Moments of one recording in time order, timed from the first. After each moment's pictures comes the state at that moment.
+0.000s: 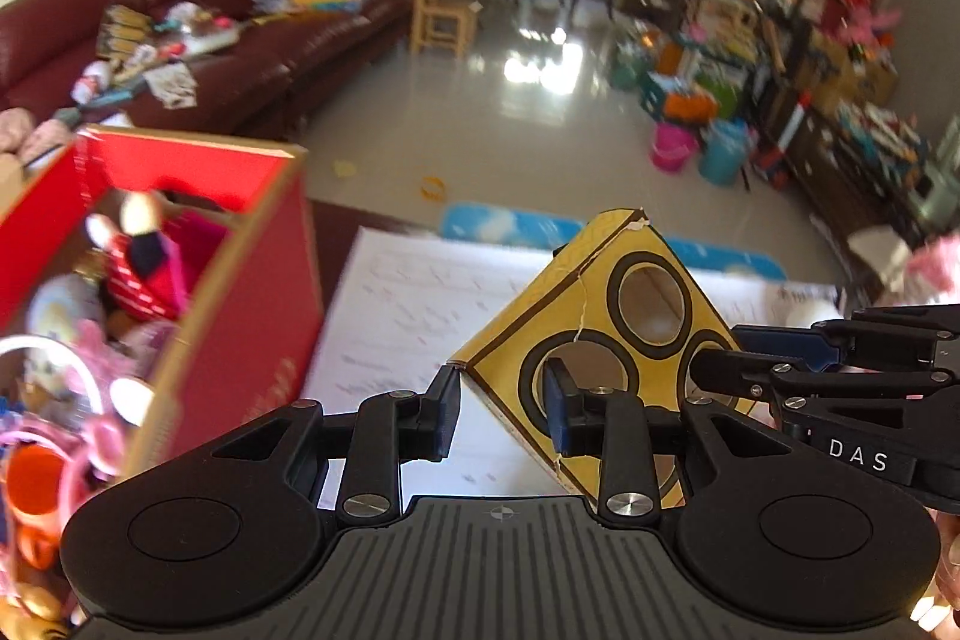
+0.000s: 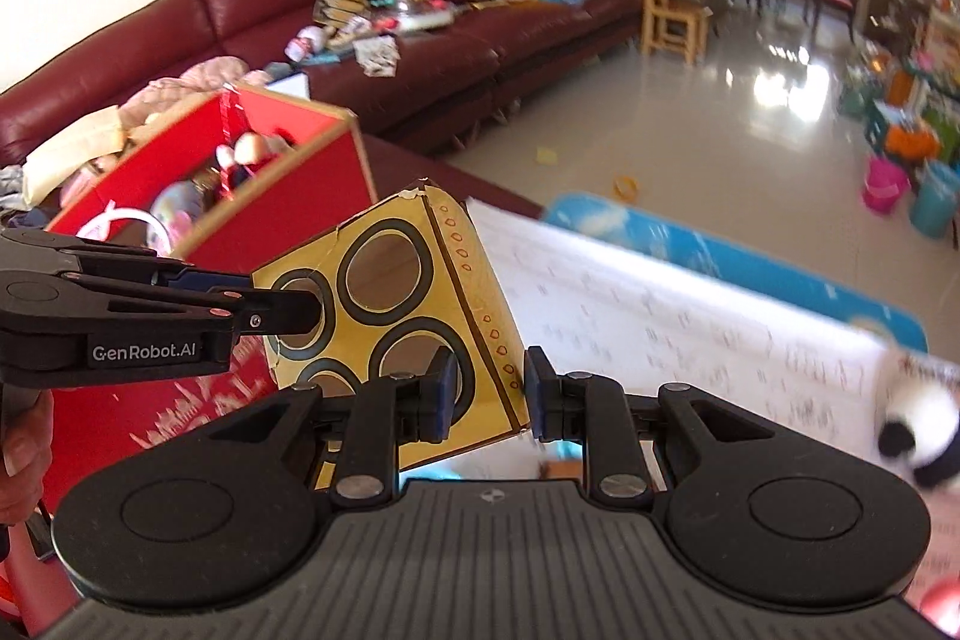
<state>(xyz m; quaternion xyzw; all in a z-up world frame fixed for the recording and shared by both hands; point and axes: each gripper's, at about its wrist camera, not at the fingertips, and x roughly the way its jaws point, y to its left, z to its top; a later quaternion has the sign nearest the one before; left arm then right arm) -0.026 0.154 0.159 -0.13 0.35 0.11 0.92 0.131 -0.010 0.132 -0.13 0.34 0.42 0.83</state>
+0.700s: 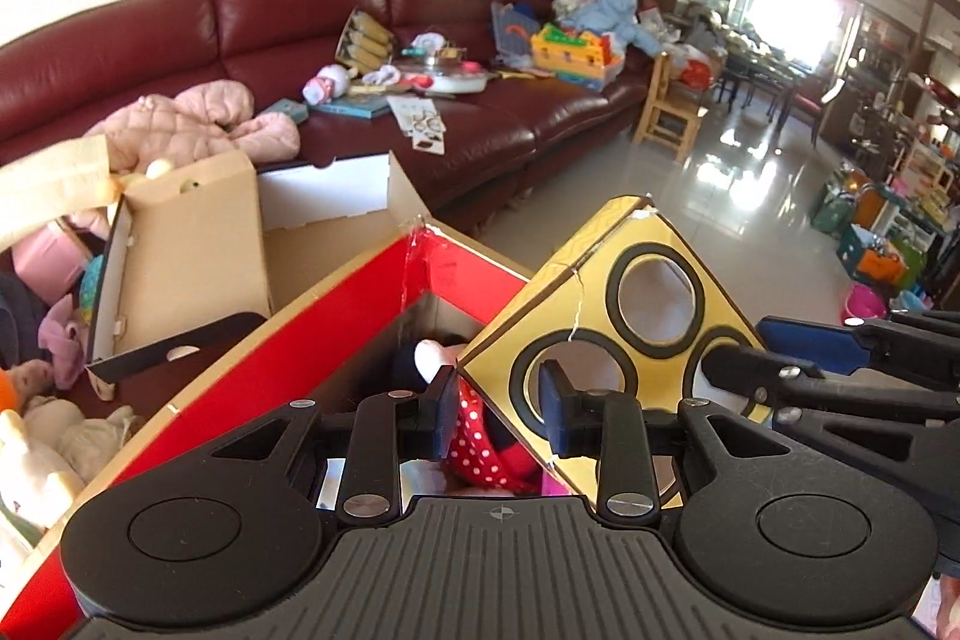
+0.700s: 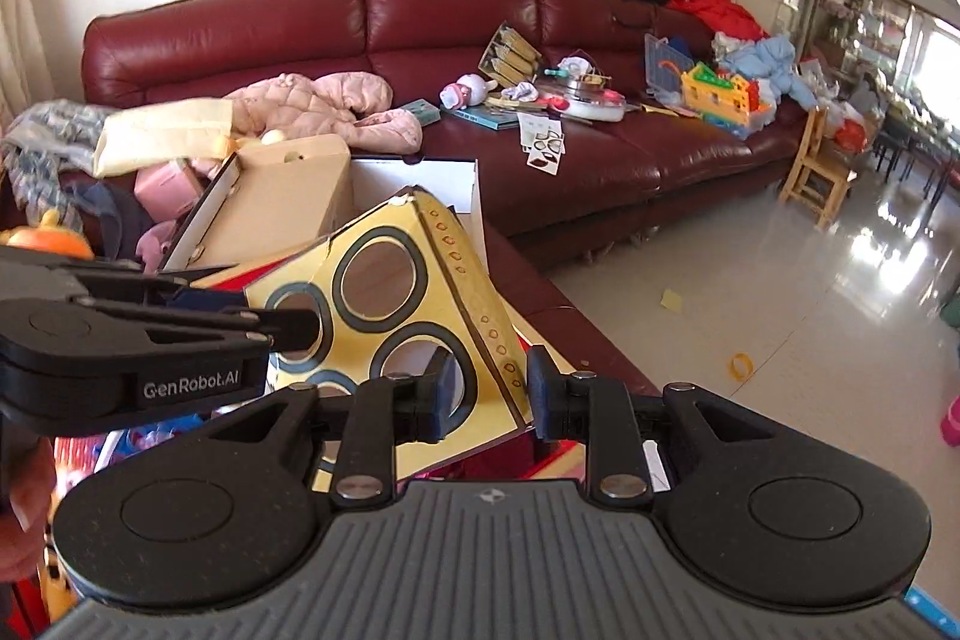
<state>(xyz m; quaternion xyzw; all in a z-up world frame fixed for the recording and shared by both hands) -0.045 0.363 0.209 -0.19 0.30 0.31 0.88 0.116 0.248 0.184 -0.20 0.25 0.53 0.78</state>
